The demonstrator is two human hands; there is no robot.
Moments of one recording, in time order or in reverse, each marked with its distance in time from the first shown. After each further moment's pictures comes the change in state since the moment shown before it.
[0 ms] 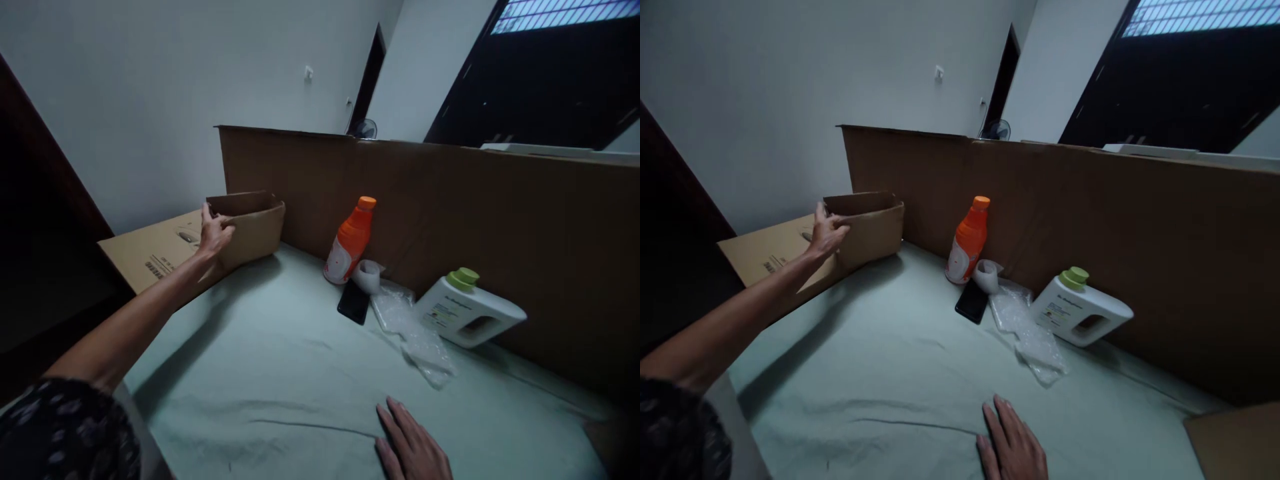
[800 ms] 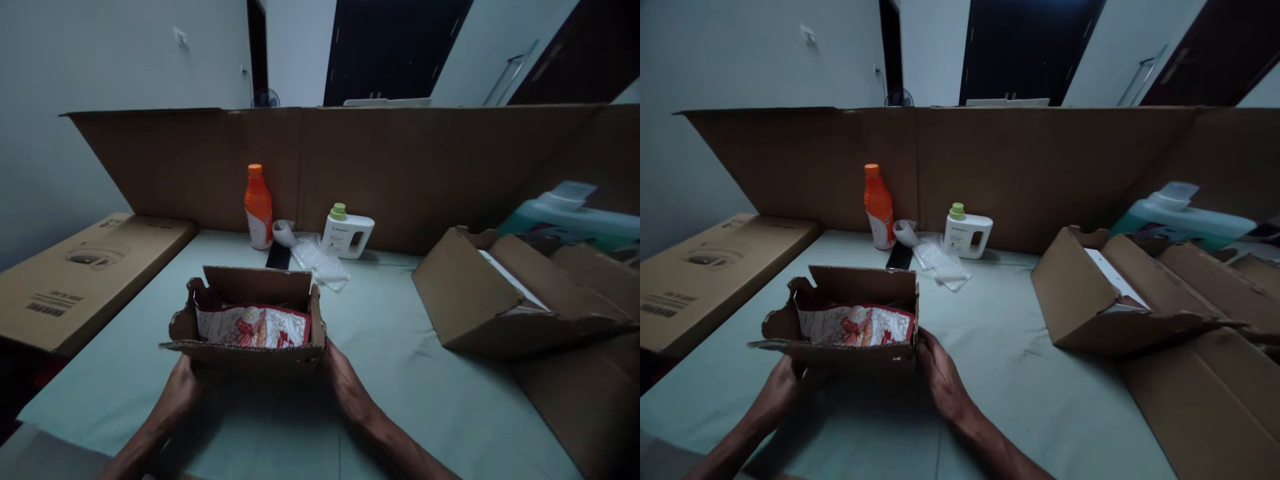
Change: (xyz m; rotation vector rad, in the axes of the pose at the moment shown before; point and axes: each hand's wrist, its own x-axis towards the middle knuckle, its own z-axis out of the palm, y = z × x) left_hand -0.296 -0.012 0.002 -0.207 -0.567 -0.142; right_hand 0.024 -0.076 -0.107 1.120 -0.108 0.586
